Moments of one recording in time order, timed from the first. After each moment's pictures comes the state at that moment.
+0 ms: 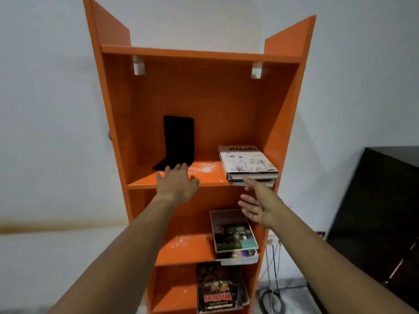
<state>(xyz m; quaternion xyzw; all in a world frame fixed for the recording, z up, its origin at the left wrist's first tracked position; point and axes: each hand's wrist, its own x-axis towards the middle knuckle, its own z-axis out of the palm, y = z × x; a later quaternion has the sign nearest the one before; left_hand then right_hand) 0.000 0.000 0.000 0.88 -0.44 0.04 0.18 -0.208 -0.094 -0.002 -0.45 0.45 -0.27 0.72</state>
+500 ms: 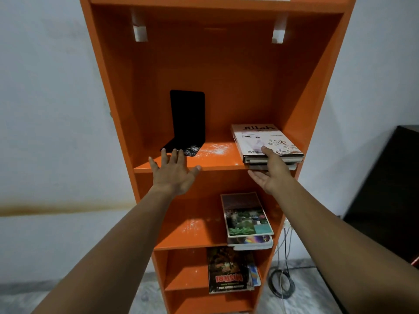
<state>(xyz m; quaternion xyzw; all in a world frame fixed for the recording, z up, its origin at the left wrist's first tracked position) 0.051 0.002 -0.041 0.89 -0.43 0.05 0.10 -0.149 -0.145 -0.014 -0.31 0.41 -0.40 0.76</state>
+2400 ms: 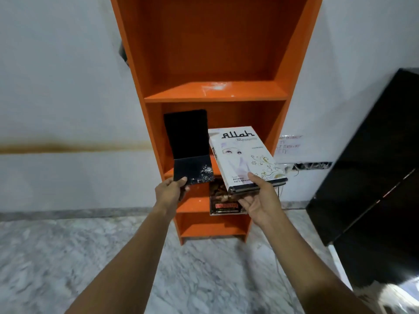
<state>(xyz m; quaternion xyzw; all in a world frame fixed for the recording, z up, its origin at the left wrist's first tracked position) -0.100 0.170 -0.183 0.65 -0.04 -0.31 0.69 -0.289 0.045 -0.159 -0.27 0.40 -0.31 0.82</state>
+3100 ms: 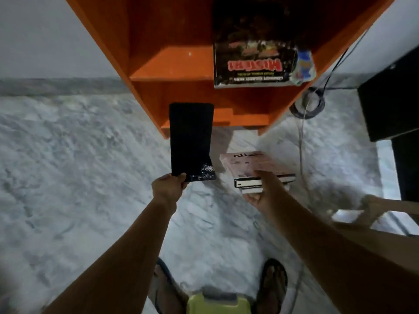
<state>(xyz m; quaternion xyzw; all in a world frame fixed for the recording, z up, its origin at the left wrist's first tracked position) -0.083 0.149 -0.731 0.72 0.23 -0.43 0.50 -0.257 0.005 -0.731 -0.15 0.69 -0.10 0.70</state>
